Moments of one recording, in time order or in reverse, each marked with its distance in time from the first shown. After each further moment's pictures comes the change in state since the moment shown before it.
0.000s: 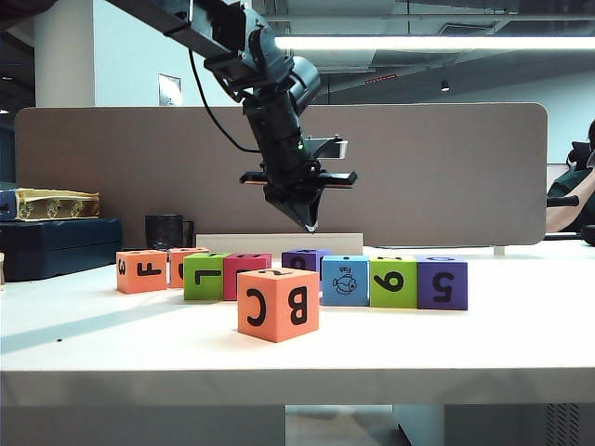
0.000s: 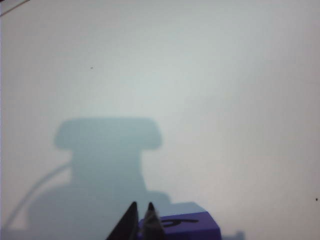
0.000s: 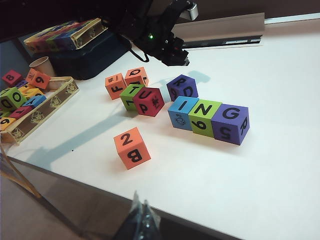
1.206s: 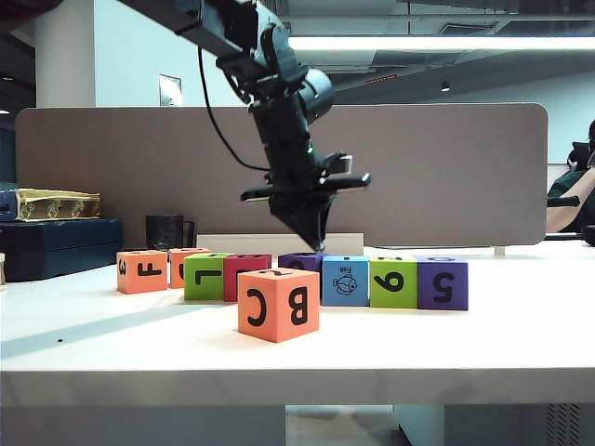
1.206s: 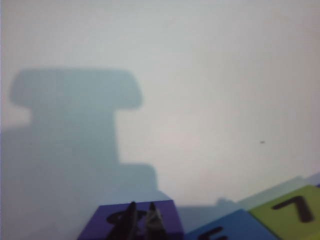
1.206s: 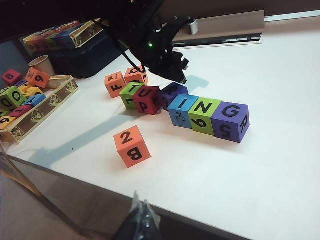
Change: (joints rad) left arm -0.037 -0.003 0.002 -0.183 0.044 -0.180; right arm 0.000 0.000 0.000 -0.008 0.000 0.000
